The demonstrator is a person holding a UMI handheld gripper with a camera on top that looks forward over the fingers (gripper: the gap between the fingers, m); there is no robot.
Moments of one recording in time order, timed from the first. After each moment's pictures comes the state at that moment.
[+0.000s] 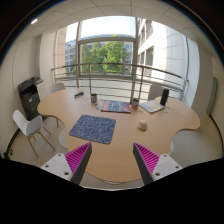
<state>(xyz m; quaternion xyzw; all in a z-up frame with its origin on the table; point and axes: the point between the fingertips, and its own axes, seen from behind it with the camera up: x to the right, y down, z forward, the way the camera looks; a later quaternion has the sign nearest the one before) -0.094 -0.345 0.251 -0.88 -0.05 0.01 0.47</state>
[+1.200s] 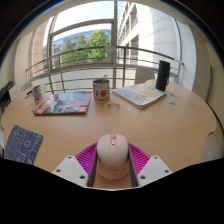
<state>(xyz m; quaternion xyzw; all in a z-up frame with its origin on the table) 0.122 0.073 -0.014 -0.89 0.02 -0.02 0.45</state>
